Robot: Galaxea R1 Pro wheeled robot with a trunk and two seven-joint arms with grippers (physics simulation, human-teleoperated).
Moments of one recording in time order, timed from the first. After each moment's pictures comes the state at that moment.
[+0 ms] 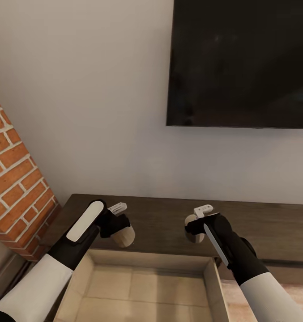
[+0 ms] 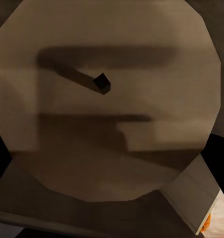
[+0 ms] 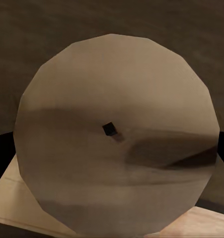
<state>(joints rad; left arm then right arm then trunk) -0.76 0.07 -0.46 -1.23 1.66 0.73 1.27 -0.64 -0.10 0.29 -1.19 -0.06 1.00 0.02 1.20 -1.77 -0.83</state>
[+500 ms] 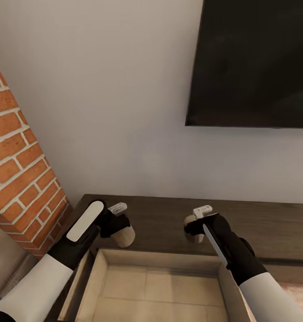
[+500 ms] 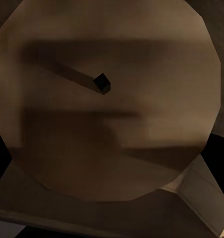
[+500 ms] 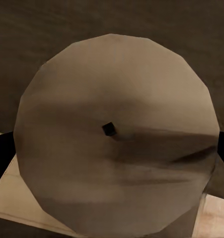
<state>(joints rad) -0.76 0.07 -0.46 -1.23 1.66 0.73 1.27 -0.64 -0.09 0.29 -1.18 -0.06 1.00 0.02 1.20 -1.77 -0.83</state>
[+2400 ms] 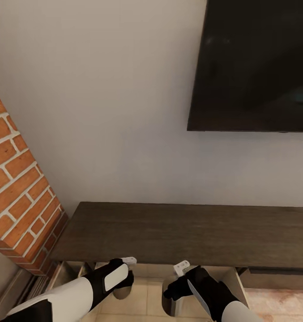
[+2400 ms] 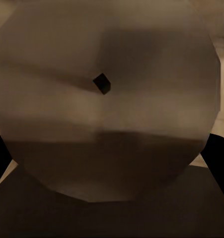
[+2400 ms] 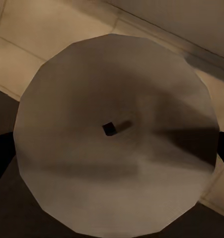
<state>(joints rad) -0.76 -0.07 -1.21 -0.37 1.49 0.40 0.55 -0.56 0.05 0.42 -0.53 -0.06 0.60 0.26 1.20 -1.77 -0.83</state>
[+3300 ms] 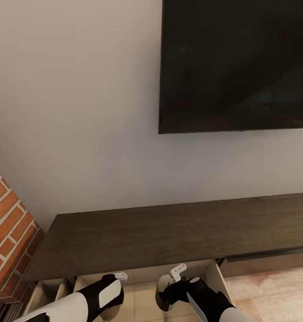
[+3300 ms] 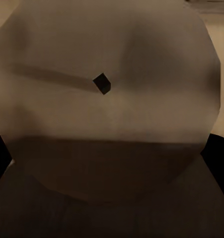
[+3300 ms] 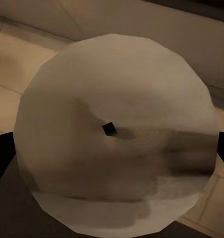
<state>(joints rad) -0.68 -0.06 -1.21 -0.27 1.49 0.36 0.55 -0.55 0.08 0.42 -0.37 -0.06 0.27 0.25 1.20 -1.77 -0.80</state>
